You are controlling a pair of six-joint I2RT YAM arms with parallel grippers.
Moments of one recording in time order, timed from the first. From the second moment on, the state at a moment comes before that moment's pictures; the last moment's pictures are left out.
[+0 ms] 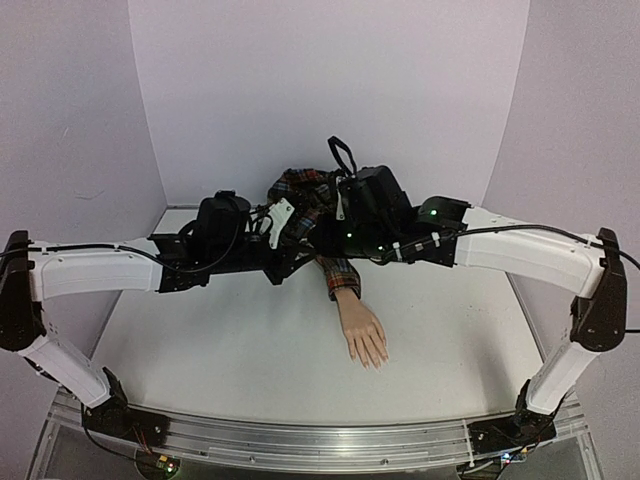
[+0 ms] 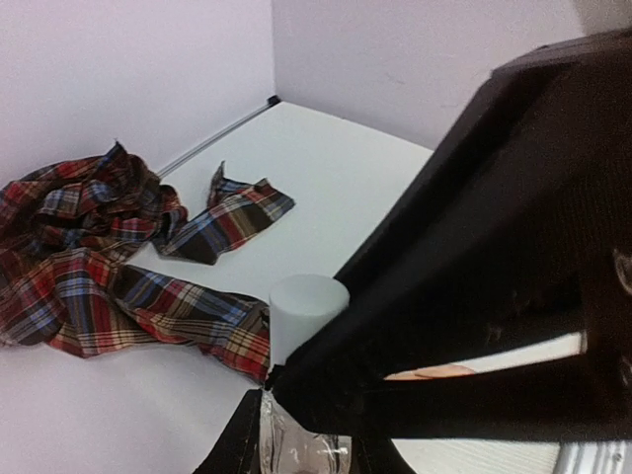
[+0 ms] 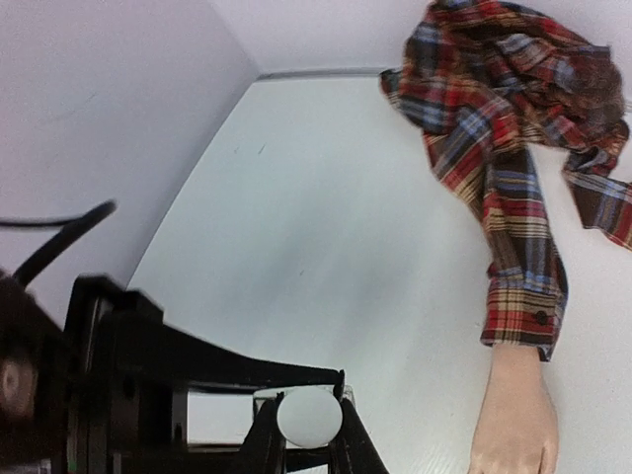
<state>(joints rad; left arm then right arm) -0.91 1.48 1.05 0.10 0.11 0.03 1.05 1.70 1.56 -0.43 0.26 0.66</state>
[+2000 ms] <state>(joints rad) -0.92 1.31 0.91 0.18 0.48 0.04 1.06 1.54 1.48 -0.45 -0.09 0.40</state>
